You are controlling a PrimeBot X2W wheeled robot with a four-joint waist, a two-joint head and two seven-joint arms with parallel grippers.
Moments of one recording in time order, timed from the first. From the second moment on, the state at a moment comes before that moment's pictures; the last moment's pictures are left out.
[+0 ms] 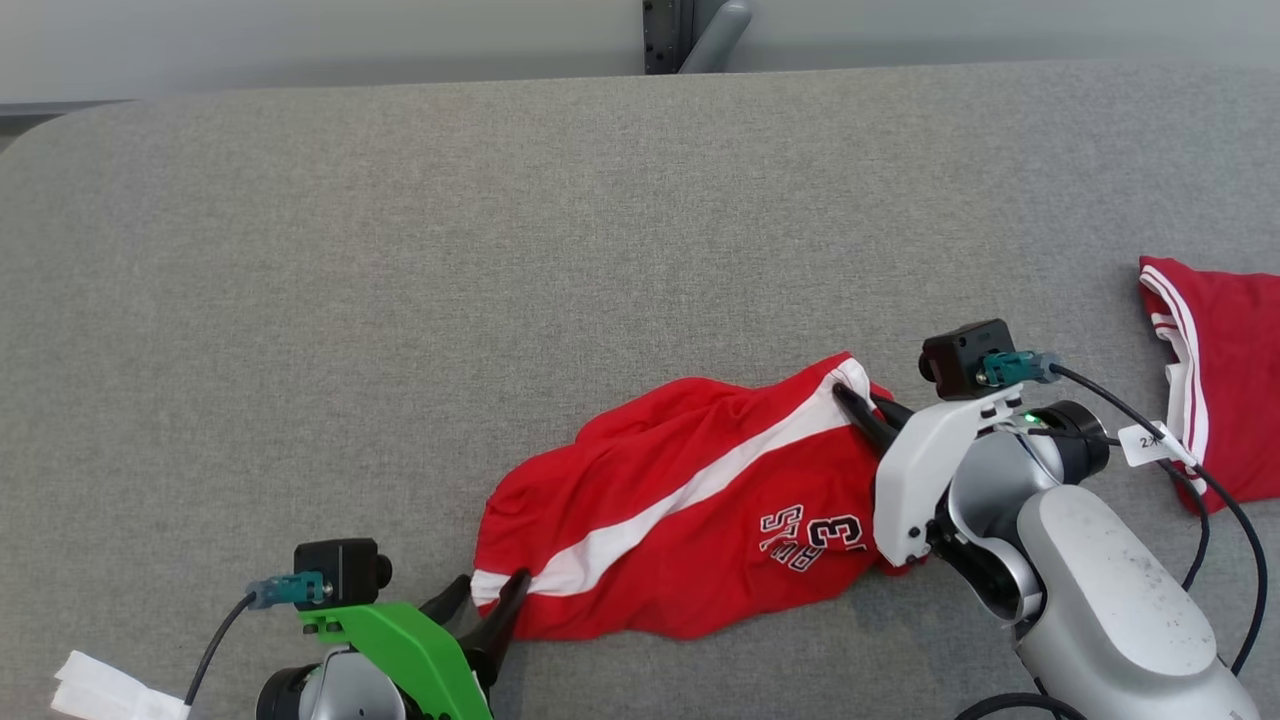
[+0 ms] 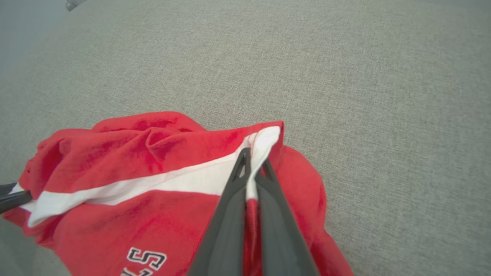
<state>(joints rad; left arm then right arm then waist) -0.01 0.09 -0.19 0.12 -0.62 -0.12 0.44 -0.38 -0.20 0.34 0.26 0.40 0.13 0.35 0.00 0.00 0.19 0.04</state>
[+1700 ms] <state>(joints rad) -0.10 0.13 -0.21 -0.34 -0.93 -0.11 0.60 -0.36 -0.37 0.07 0.00 0.52 0.13 0.49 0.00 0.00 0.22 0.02</state>
